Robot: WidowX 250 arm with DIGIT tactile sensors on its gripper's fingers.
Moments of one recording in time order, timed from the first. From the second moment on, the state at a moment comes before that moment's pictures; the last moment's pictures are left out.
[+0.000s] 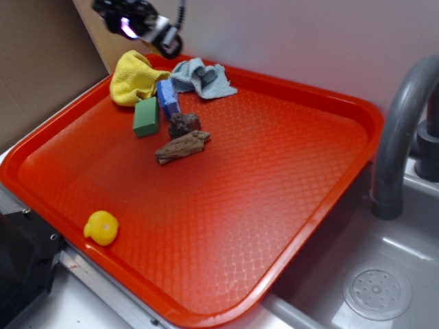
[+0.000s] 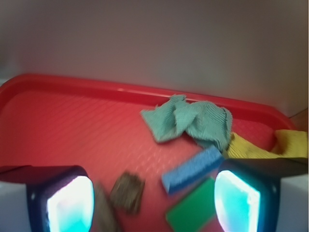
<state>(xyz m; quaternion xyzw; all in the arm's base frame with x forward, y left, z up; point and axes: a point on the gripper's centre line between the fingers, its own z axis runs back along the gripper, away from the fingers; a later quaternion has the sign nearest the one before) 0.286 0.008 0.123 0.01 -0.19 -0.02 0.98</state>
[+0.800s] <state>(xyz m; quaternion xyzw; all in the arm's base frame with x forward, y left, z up) 0.359 0.022 0.030 0.03 -0.18 0.04 0.98</state>
